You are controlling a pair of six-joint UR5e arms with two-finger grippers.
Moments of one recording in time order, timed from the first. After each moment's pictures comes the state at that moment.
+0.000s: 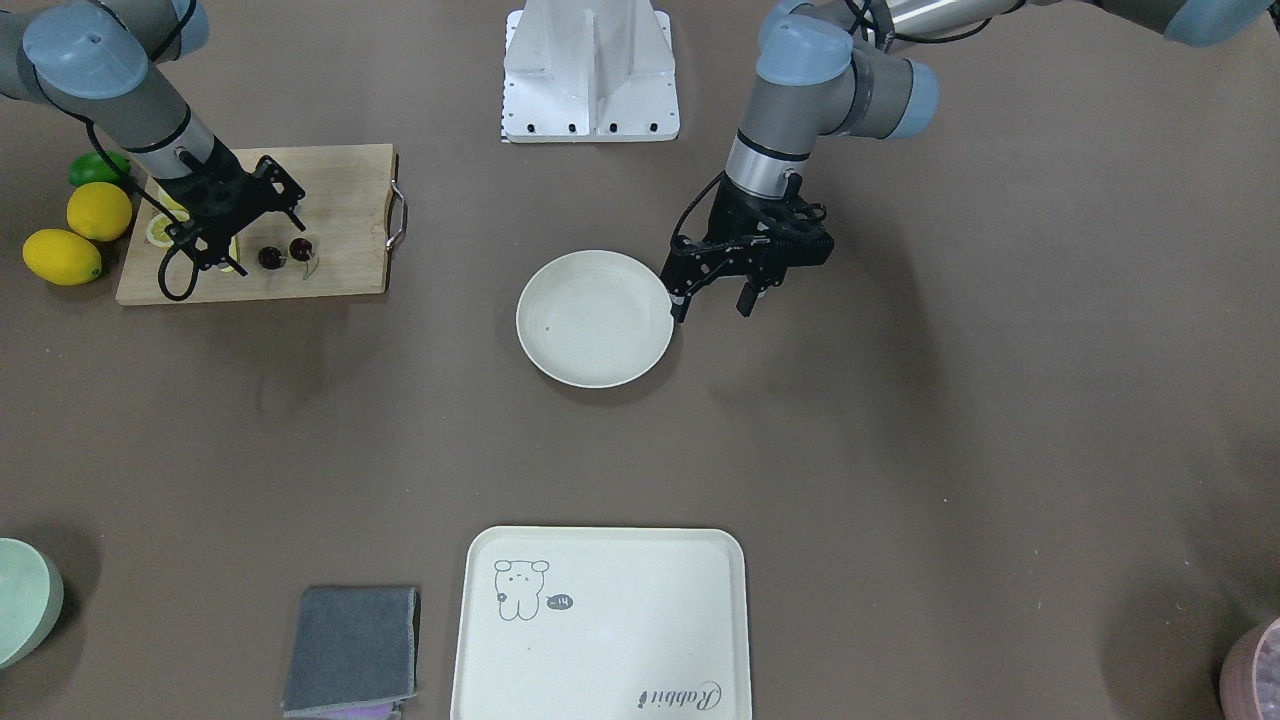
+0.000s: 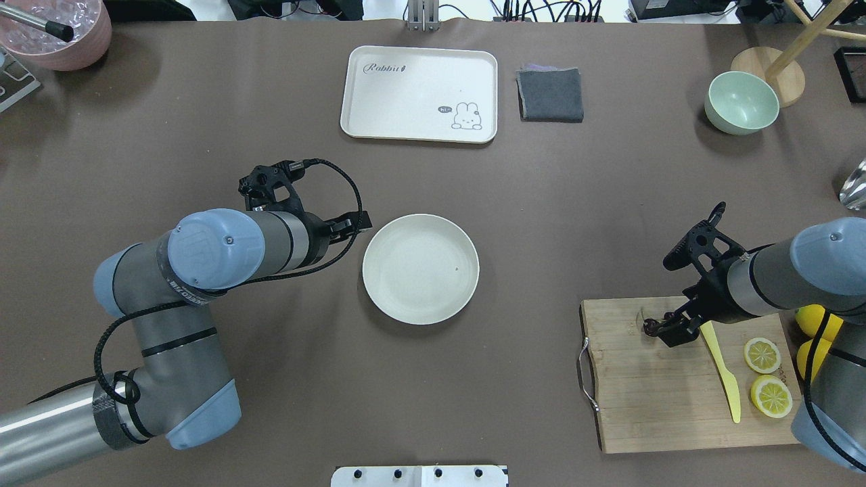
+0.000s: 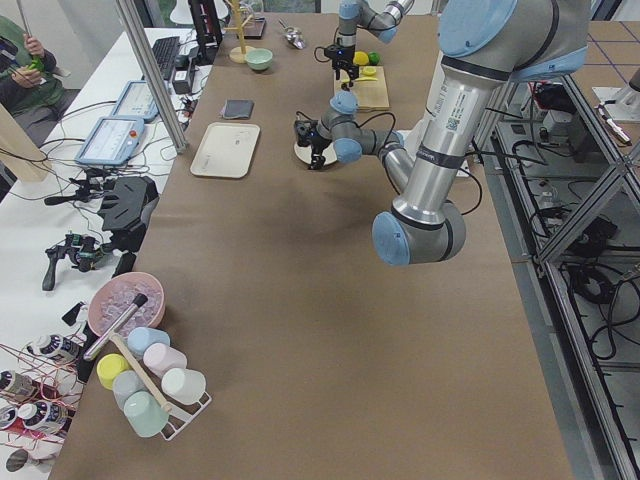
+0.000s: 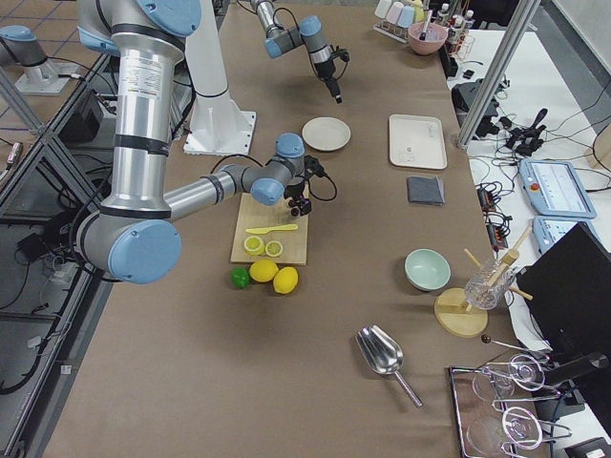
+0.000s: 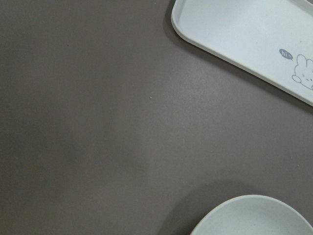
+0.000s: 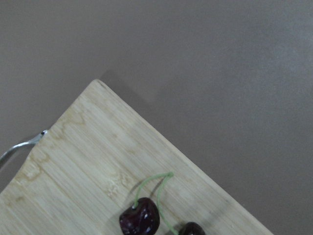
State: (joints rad) left arm -0.49 -2.03 -1.77 -2.00 -1.56 -1.59; right arm 0.60 -1.71 1.95 -1.00 2.00 0.41
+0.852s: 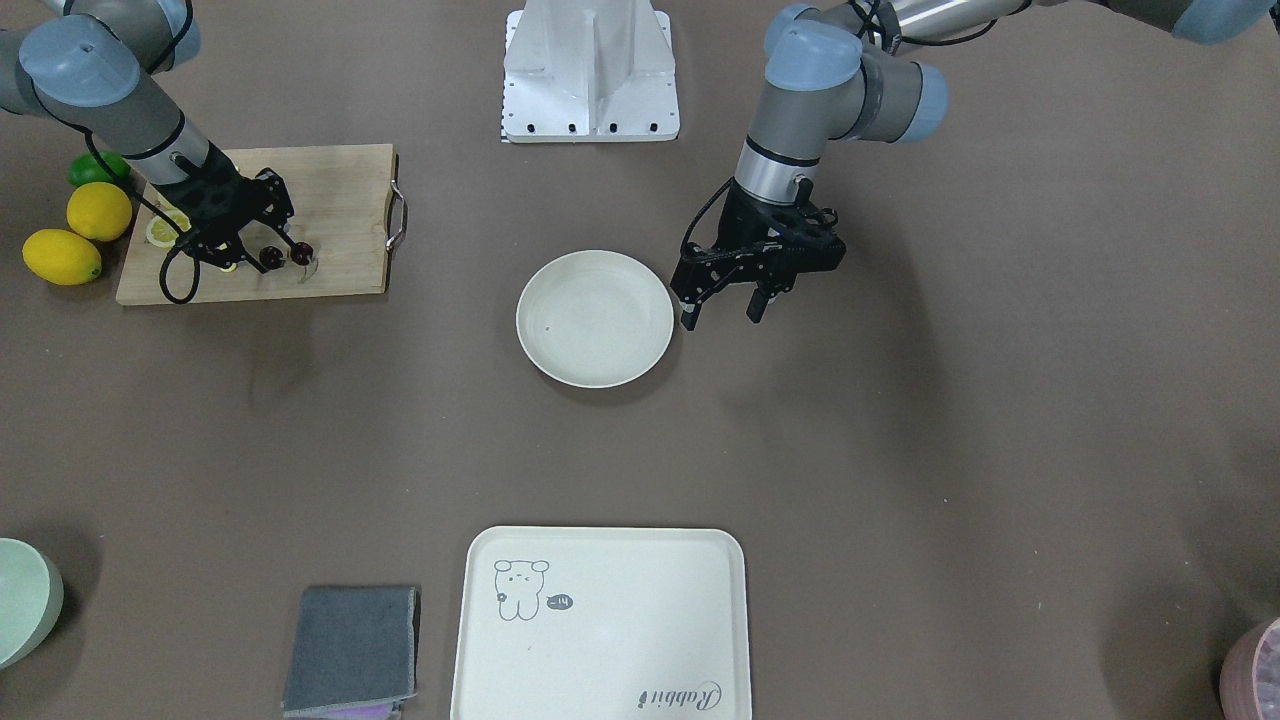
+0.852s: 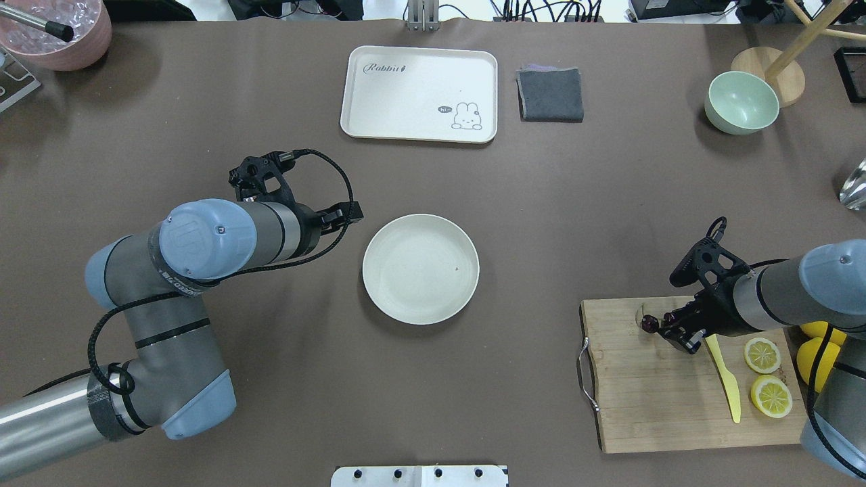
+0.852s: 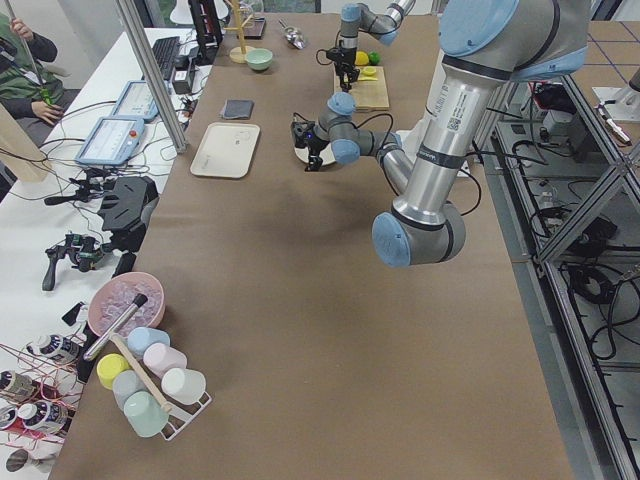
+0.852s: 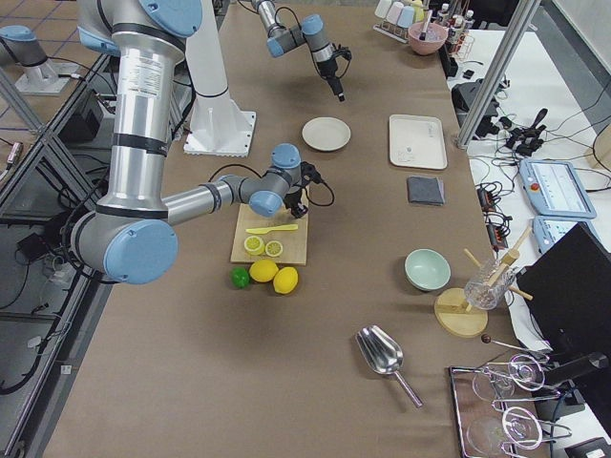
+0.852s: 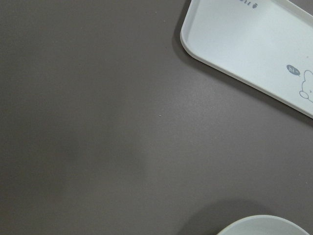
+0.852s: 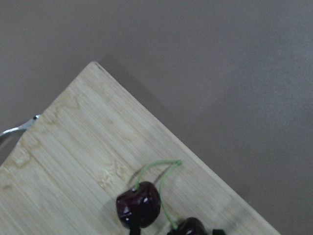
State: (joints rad) left arm -0.50 -2.02 -1.76 -2.00 -1.56 -1.59; right arm 0.59 -1.72 1.90 -0.90 1.99 0.41
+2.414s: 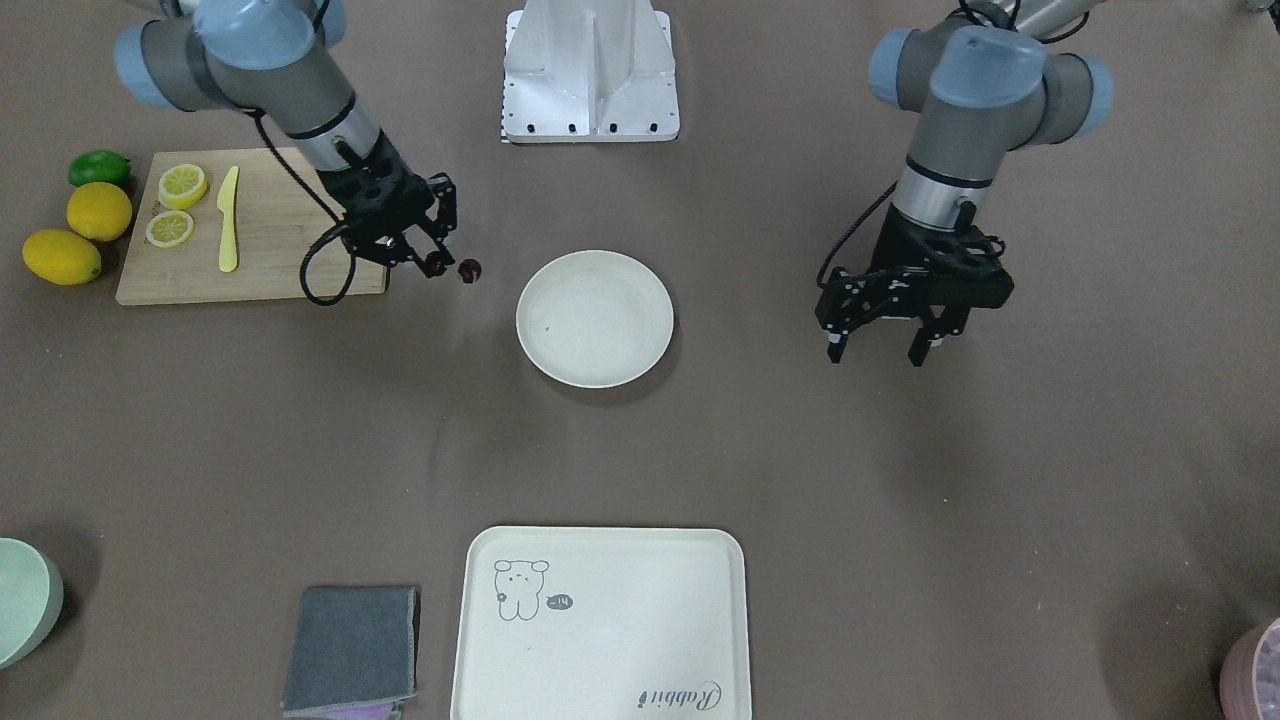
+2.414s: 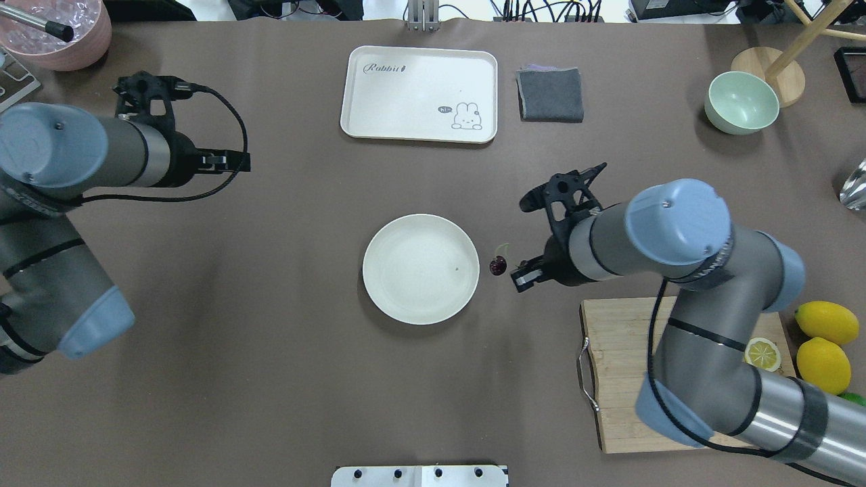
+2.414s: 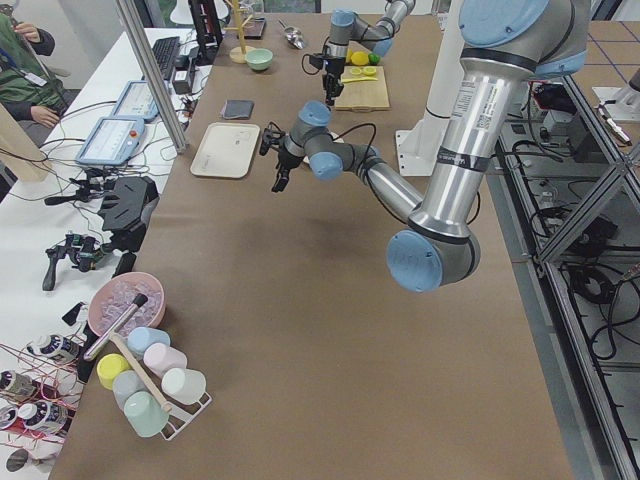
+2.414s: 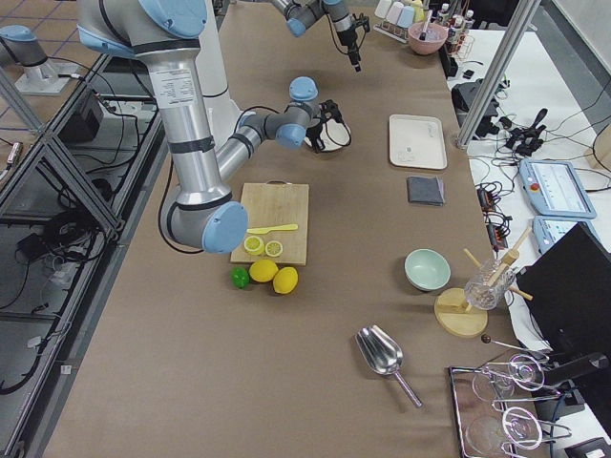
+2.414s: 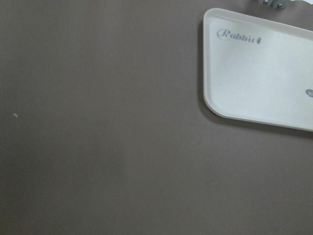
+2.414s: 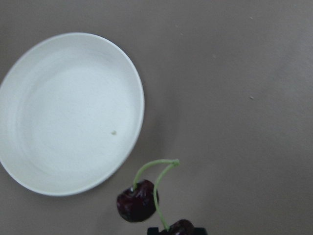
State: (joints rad) left arm -0.79 -1.84 -1.84 -1.99 -1.73 -1.03; right arm 0.51 -1.18 1.91 -1.29 1.85 0.81
